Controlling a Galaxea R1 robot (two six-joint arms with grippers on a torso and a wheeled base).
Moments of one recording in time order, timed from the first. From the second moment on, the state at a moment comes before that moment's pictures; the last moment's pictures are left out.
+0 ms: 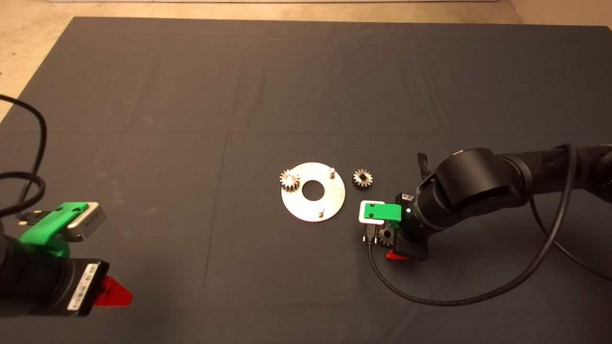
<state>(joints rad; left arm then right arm) -0.58 1.84 -0.36 0.05 1.53 -1.49 0.15 2.51 -0.81 -0.47 -1.53 0.40</state>
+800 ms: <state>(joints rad) -0.58 1.84 -0.36 0.05 1.53 -1.49 0.15 2.51 -0.81 -0.48 -1.53 0.40</state>
